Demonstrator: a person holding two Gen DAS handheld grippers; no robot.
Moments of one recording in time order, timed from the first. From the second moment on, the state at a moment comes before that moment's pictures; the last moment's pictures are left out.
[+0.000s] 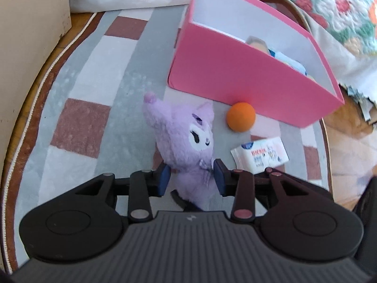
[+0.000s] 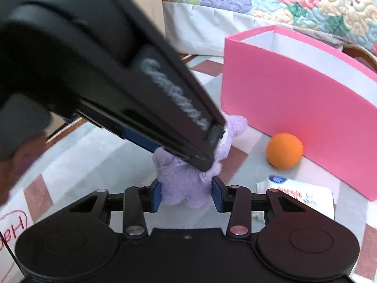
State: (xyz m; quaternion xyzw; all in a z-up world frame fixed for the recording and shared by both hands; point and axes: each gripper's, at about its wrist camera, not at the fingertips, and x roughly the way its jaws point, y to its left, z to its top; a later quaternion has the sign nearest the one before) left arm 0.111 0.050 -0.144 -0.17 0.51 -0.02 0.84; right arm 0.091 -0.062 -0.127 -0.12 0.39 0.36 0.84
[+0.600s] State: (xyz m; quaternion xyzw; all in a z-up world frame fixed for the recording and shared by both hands) left arm 0.095 0.085 -0.161 -0.31 0.51 0.01 0.80; right arm 0.098 -0.067 -0.141 0.05 0.50 0.41 0.76
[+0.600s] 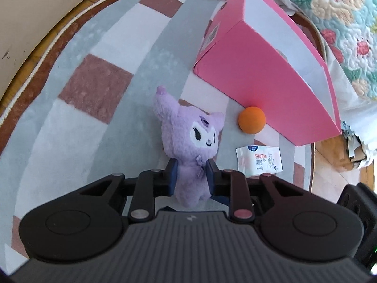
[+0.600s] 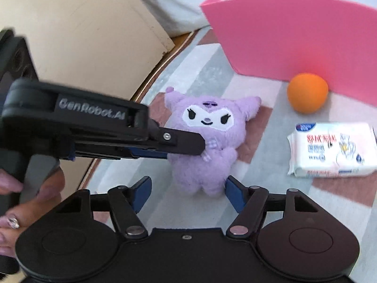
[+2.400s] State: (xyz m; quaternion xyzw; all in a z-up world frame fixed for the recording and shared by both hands) left arm 0.234 0.036 0.005 -0.13 0.45 -0.10 0.88; right arm 0.185 -0.100 -0.009 -0.02 0.34 0.32 0.88
